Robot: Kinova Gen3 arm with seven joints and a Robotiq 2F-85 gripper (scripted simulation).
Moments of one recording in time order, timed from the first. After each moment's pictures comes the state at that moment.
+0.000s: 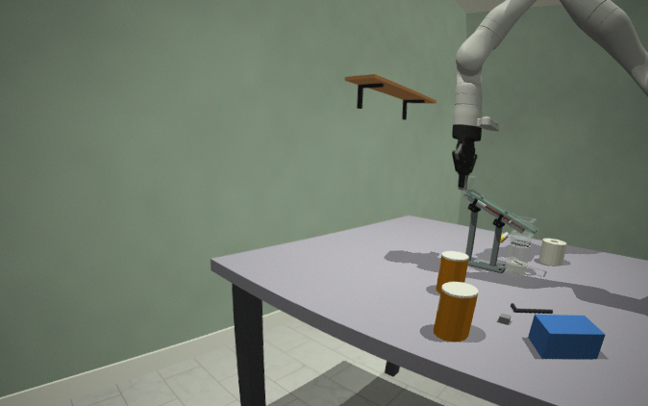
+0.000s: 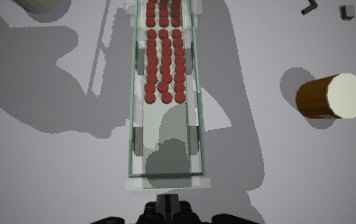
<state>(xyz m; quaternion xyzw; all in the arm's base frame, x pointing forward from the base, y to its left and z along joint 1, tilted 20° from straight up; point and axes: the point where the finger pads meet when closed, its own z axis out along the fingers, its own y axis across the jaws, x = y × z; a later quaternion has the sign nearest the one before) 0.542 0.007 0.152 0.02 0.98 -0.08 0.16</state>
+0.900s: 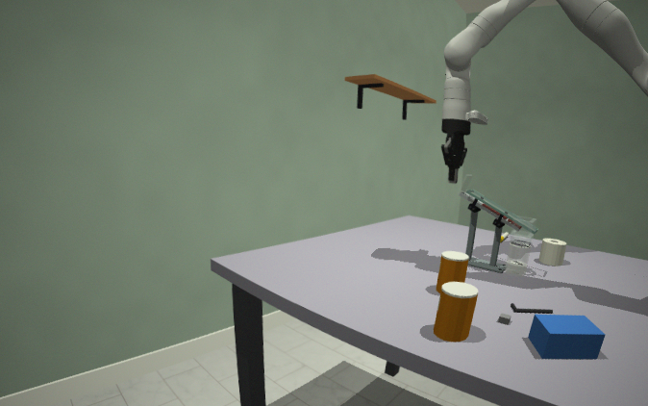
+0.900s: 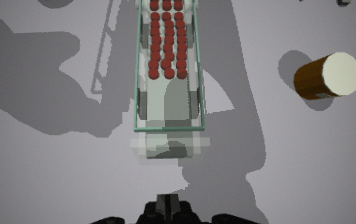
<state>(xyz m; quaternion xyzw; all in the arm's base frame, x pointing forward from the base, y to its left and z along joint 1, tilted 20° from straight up) 0.566 0.007 0.173 0.02 0.98 -0.09 0.15</state>
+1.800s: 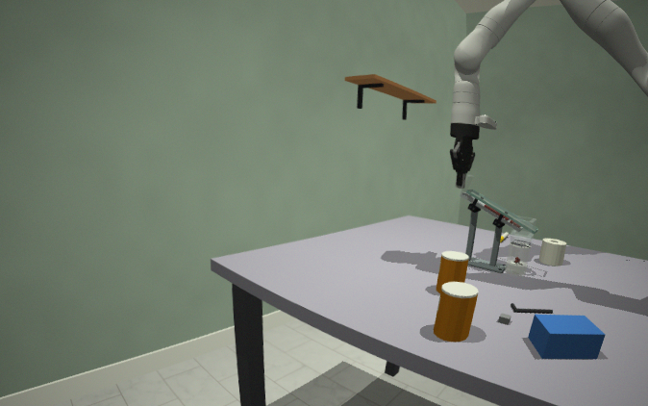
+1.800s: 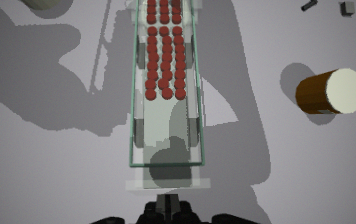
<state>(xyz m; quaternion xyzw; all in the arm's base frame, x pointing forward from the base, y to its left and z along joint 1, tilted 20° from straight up) 0.547 0.007 0.157 0.02 0.98 -0.09 0.16</state>
